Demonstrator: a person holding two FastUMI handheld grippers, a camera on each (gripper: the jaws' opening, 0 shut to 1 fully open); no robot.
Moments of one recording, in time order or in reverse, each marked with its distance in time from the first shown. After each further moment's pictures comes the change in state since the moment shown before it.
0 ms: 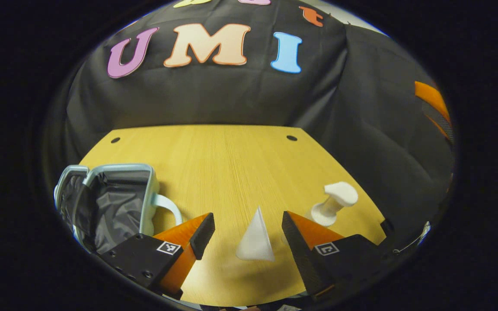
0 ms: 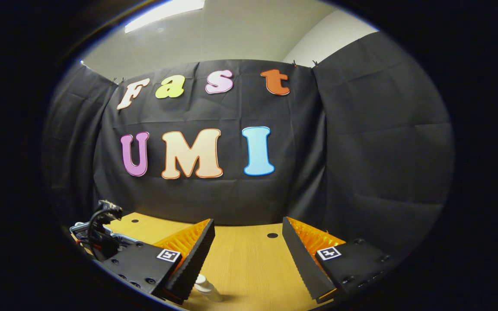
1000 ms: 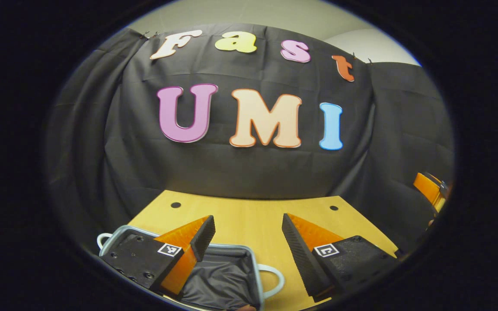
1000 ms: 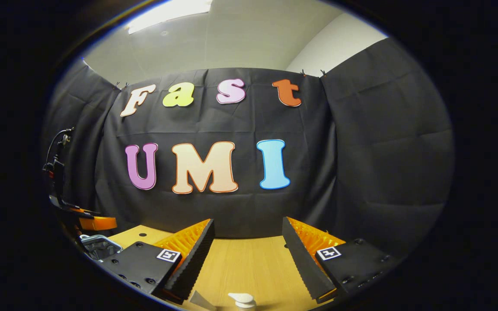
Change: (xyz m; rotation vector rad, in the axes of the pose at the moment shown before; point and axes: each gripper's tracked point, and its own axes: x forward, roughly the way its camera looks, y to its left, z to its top) left arm -0.135 0.151 0.183 0.002 -0.424 0.173; right arm 0.014 0.086 0.038 0.009 -0.075 0.012
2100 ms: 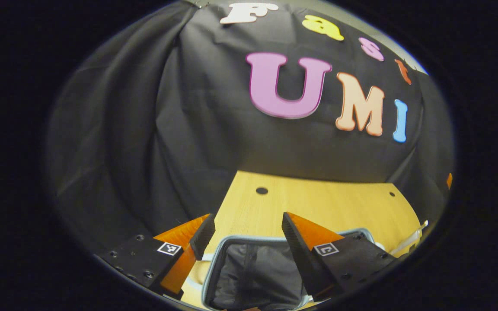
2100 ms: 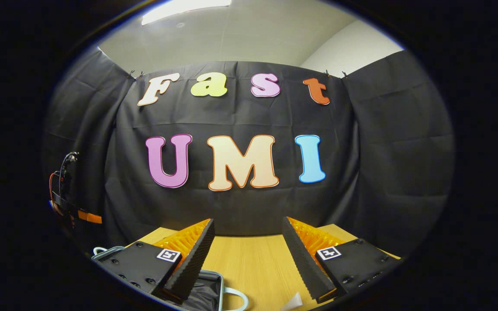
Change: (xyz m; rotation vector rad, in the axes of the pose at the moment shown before) left arm 0.010 0.368 0.009 -0.027 0.117 0.202; right arm 0.006 0.223 -0.013 -0.001 0.019 0.004
